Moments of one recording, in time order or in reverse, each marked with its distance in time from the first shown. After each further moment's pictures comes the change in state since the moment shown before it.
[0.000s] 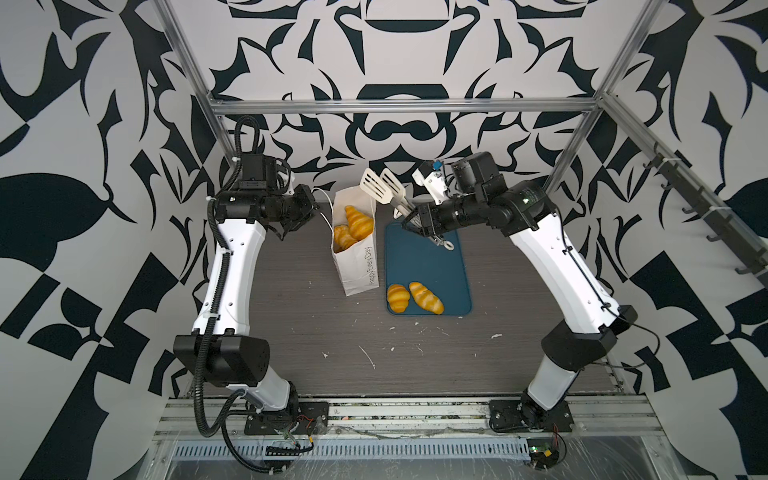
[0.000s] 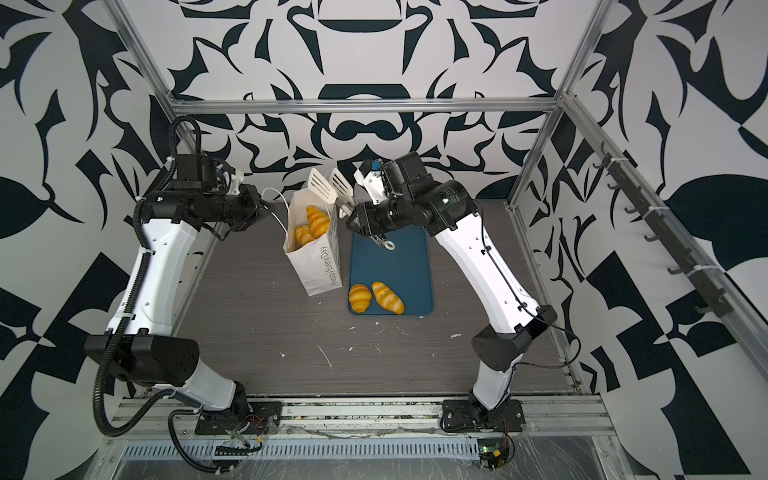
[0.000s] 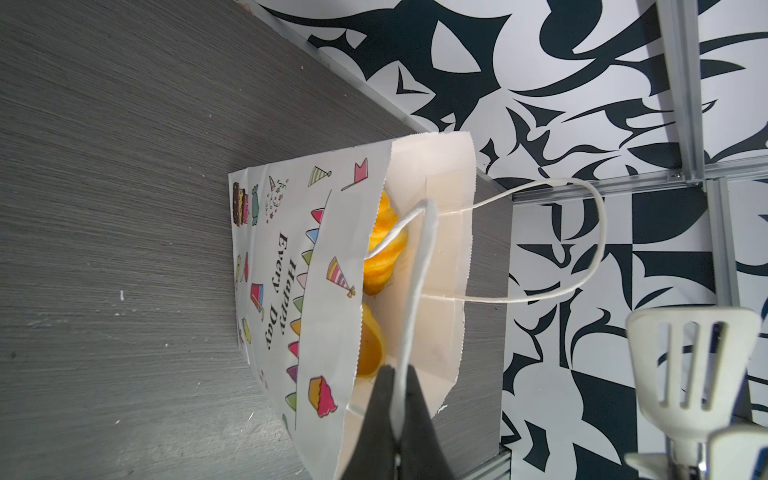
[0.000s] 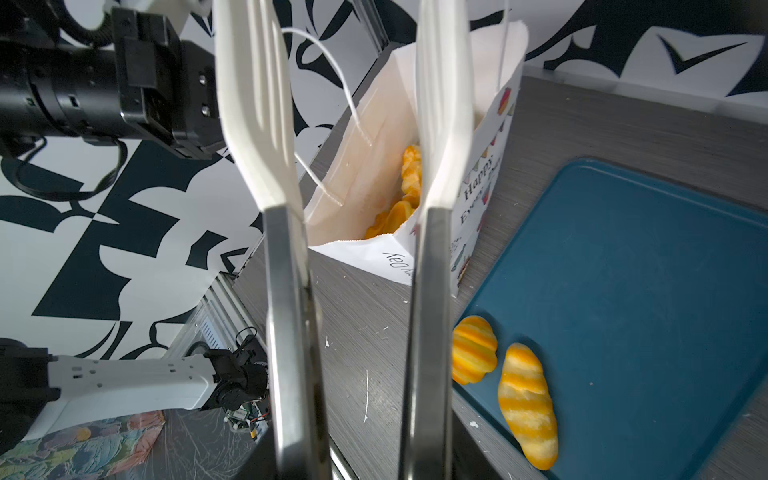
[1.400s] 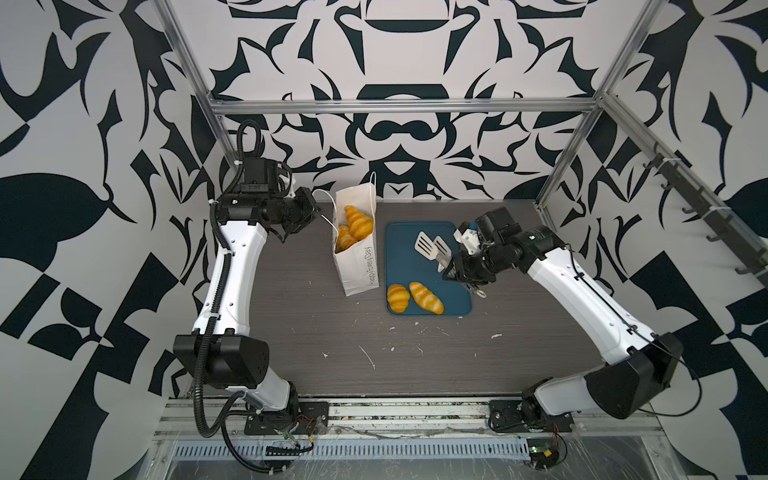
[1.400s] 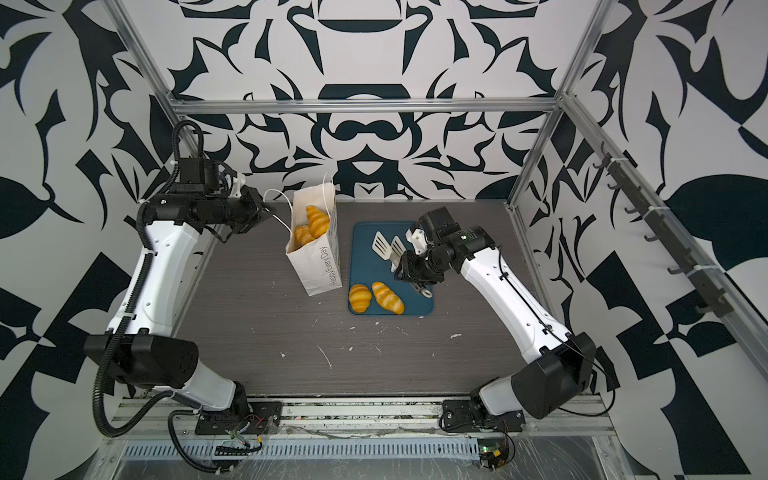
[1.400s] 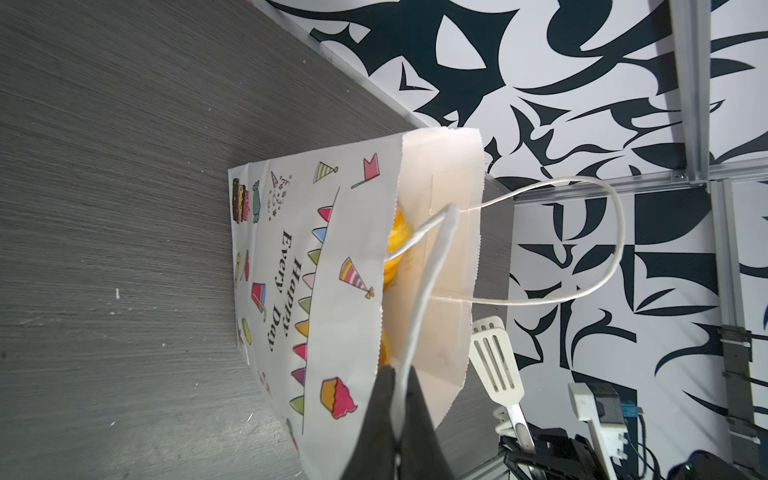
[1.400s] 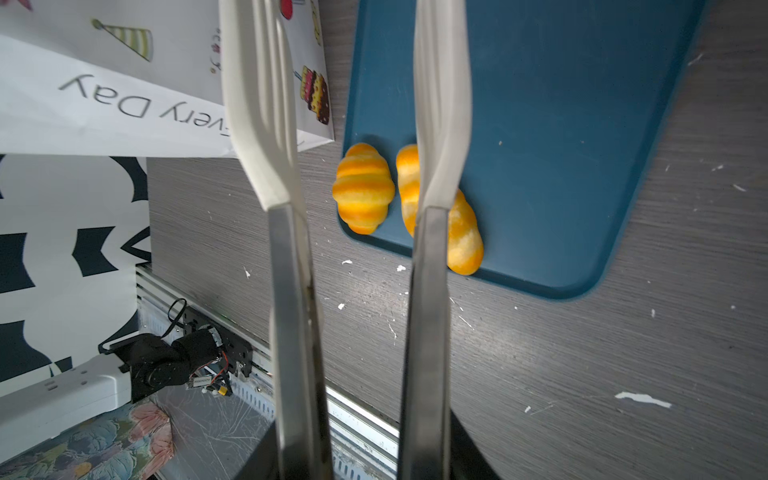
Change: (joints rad) left arm 0.000 -0.011 -0.054 0.037 0.004 -0.008; right arm -0.158 -0.304 -0.805 0.067 0.007 0.134
